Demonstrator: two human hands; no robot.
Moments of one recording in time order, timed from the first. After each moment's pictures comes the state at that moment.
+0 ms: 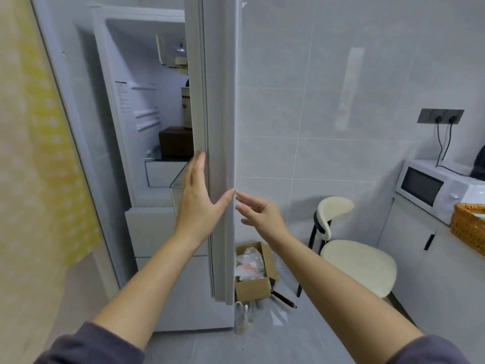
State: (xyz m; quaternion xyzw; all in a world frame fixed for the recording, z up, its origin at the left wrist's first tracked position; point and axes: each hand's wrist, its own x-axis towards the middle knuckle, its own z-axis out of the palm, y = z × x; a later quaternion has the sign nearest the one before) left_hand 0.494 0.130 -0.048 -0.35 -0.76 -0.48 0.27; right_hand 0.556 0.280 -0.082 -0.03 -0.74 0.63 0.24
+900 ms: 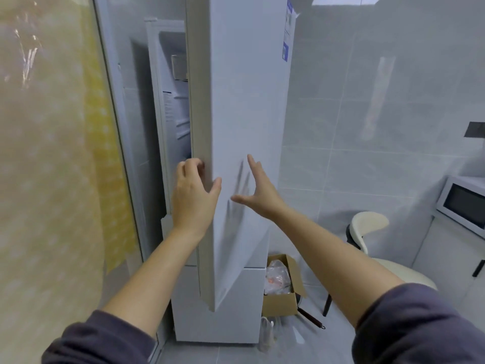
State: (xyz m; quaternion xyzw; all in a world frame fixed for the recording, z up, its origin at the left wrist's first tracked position) left_hand 0.404 0.037 -0.023 -0.24 -0.76 -0.46 0.38; right_hand 0.420 0.215 -0.030 0.00 -0.89 0.40 0.23
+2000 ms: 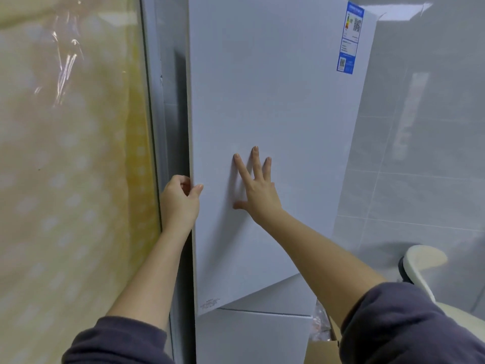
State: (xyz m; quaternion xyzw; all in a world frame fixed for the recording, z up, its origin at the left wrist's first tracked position) left_hand 0.157 -0.052 -0.018 -0.12 -0.75 -0.58 0.27; right_hand 0.205 0.120 -0.001 -0.04 -0.95 0.03 0.30
